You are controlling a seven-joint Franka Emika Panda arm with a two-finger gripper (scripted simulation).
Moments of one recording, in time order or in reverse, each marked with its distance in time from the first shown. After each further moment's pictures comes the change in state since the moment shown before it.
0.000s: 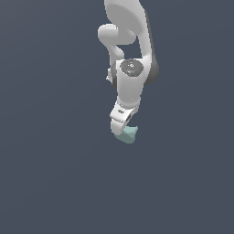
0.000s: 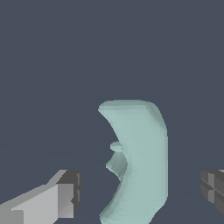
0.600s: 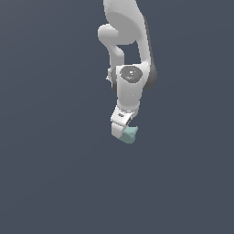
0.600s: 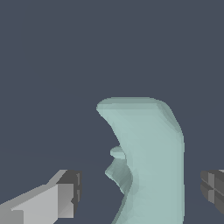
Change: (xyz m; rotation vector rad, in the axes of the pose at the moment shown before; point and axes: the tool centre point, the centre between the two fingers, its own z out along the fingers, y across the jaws) arm 0.000 -0.001 0.021 -0.001 0.001 -0.010
